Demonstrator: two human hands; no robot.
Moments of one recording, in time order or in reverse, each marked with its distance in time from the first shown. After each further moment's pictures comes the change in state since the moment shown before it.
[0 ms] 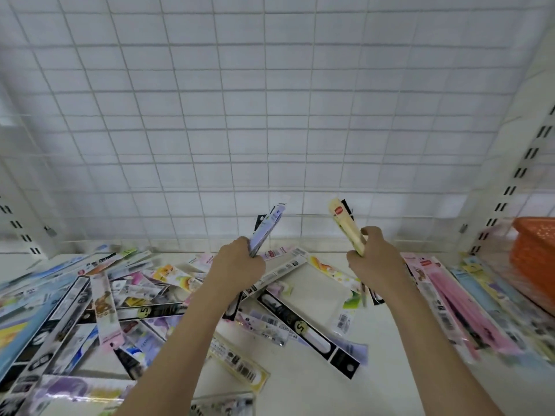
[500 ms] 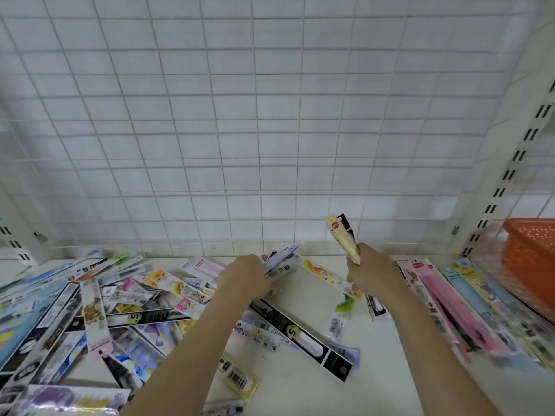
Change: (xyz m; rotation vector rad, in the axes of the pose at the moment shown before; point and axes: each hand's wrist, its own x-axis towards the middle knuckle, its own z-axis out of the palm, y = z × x) left_hand 0.021 0.002 0.037 0.395 -0.143 -0.022; right_hand 0.016 0.028 0.007 -0.058 -0.119 0.021
